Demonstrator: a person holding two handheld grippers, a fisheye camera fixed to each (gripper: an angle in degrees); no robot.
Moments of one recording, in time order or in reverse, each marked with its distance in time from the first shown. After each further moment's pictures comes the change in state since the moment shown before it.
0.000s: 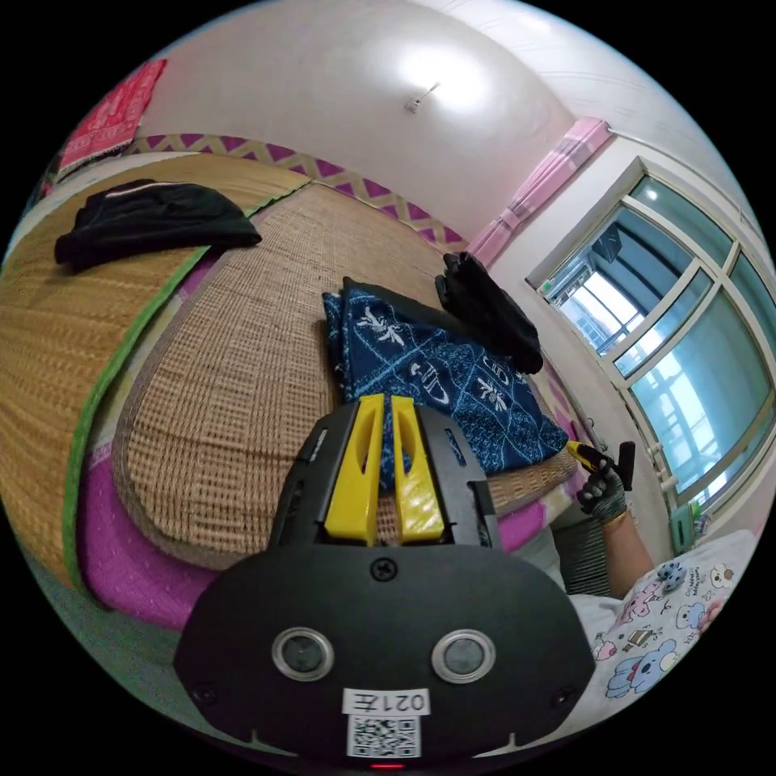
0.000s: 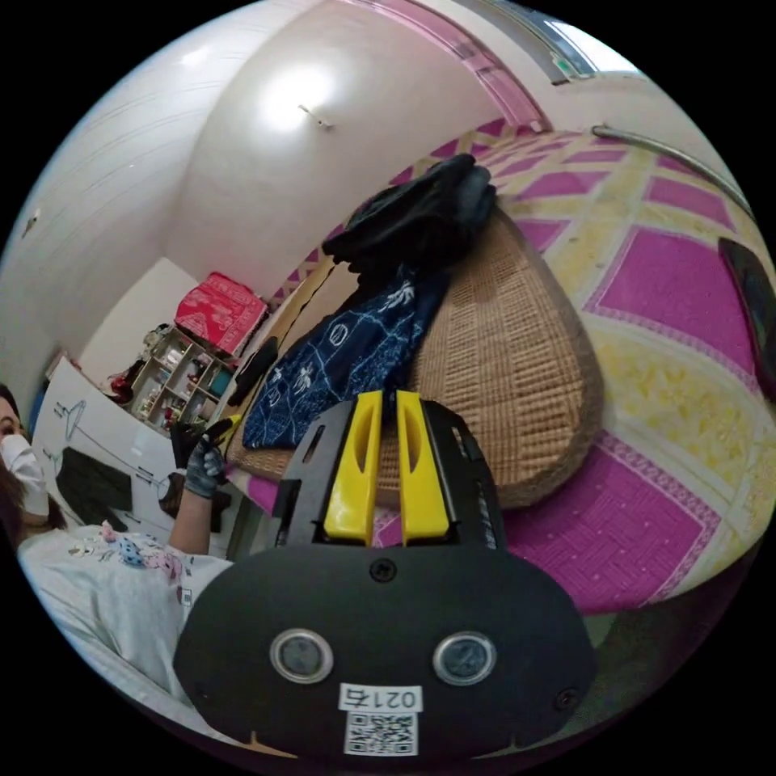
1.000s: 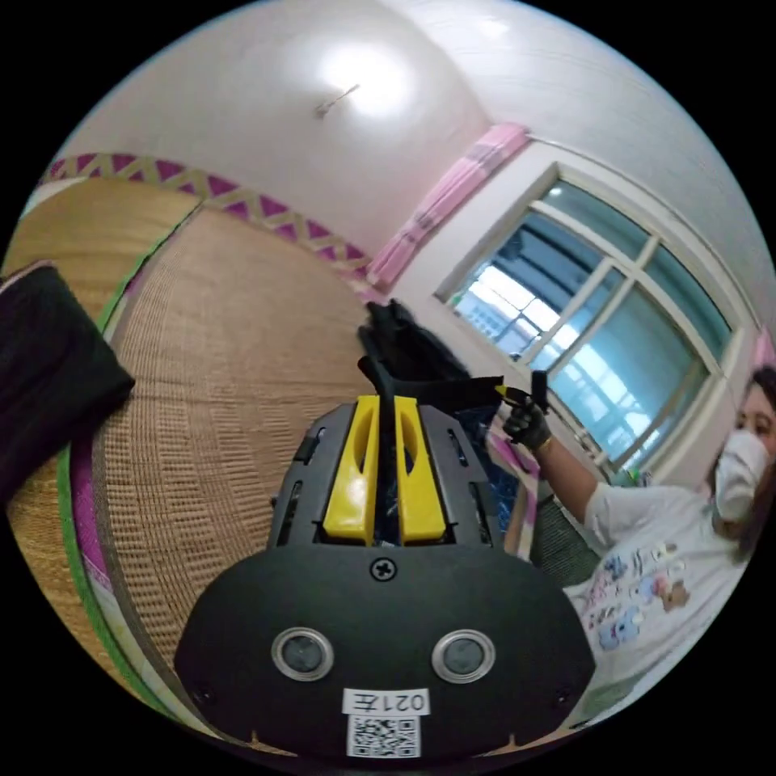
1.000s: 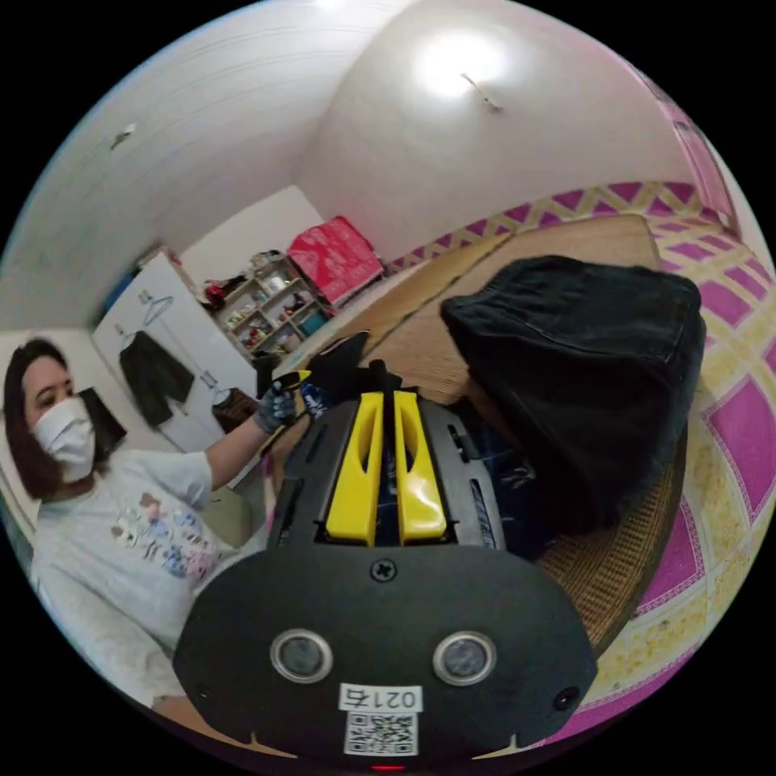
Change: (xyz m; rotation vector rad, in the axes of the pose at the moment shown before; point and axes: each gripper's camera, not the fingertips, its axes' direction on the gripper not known) left arm -0.024 -0.114 0.017 0.076 0.420 0.234; right arm -0.061 -0.227 0.069 -0.121 -0.291 -0.426
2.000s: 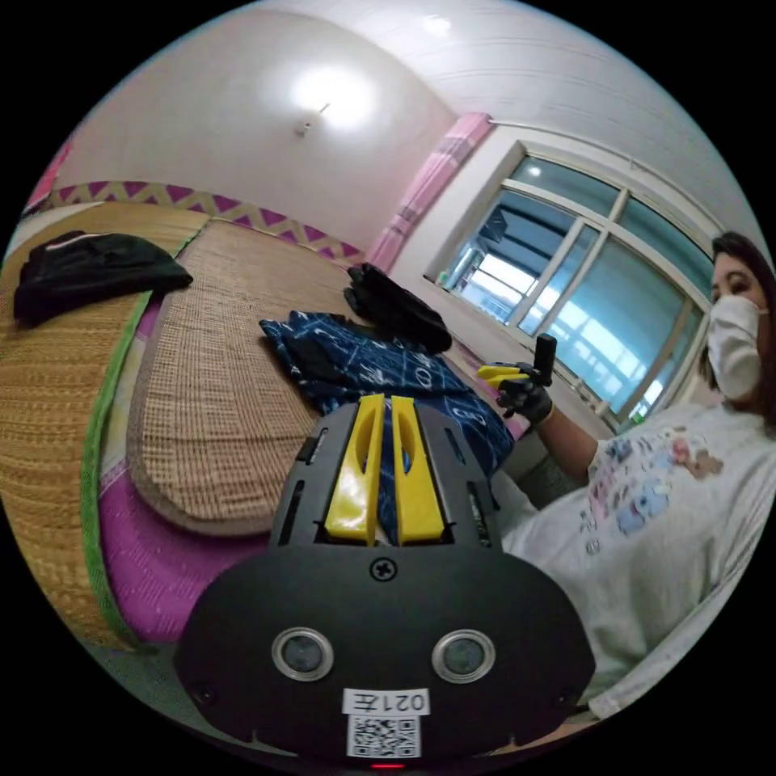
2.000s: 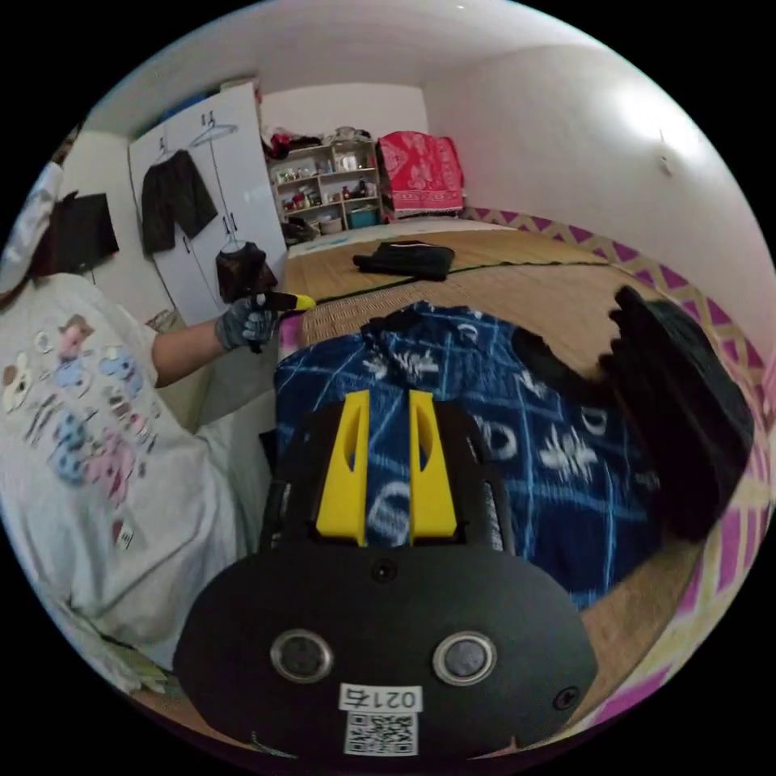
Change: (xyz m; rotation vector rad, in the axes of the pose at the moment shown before) left arm 0.102 0.199 -0.067 0.005 -0.122 -0.007; right arm -0.281 0.153 0.118 -0.261 0.092 -0.460
